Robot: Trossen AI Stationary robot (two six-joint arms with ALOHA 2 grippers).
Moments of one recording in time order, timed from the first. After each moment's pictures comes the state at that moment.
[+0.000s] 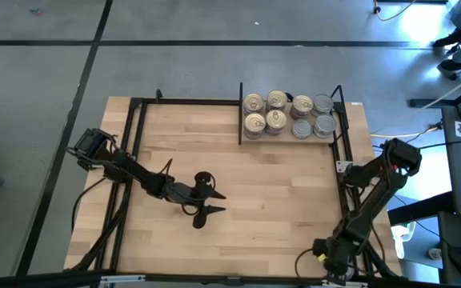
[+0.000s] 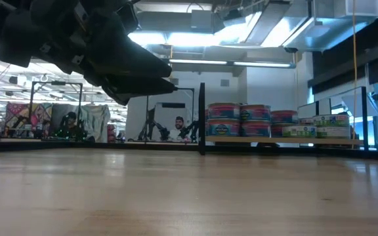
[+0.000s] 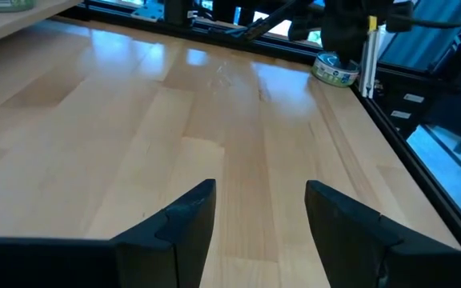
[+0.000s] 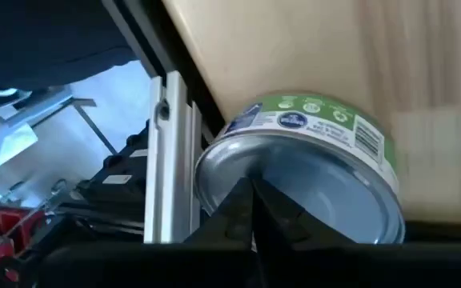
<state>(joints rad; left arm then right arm) -0.37 1.69 0.55 0.82 -0.30 -0.32 1.07 1.60 0.82 -0.34 -0.45 1.54</state>
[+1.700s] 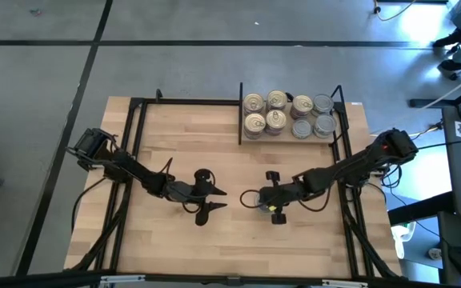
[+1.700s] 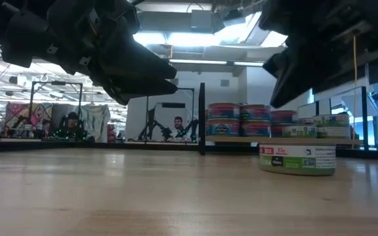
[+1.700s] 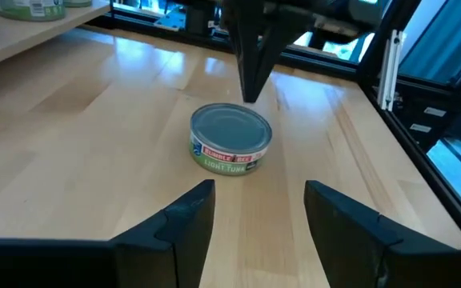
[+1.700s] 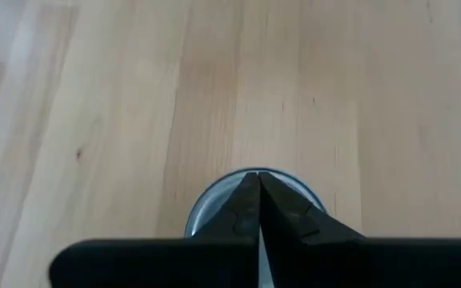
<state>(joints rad) -0.35 1.69 0.55 0.83 -0.35 -0.33 0.36 1.52 0.89 -0.29 0.15 0.20</state>
